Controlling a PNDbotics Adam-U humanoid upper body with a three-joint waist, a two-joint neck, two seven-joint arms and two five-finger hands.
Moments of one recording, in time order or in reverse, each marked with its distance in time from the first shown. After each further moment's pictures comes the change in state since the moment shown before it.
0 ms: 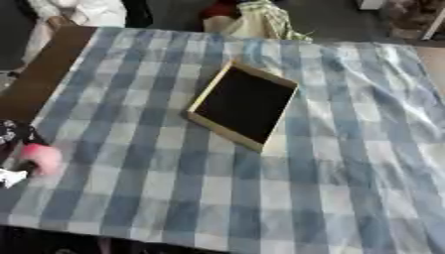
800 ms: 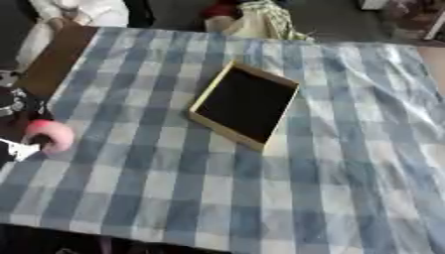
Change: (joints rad) left arm -0.114 0.001 -0.015 -0.092 0.086 -0.007 -0.002; right arm 0.000 0.000 0.000 0.000 -0.001 0.000 0.000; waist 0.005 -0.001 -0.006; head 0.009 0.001
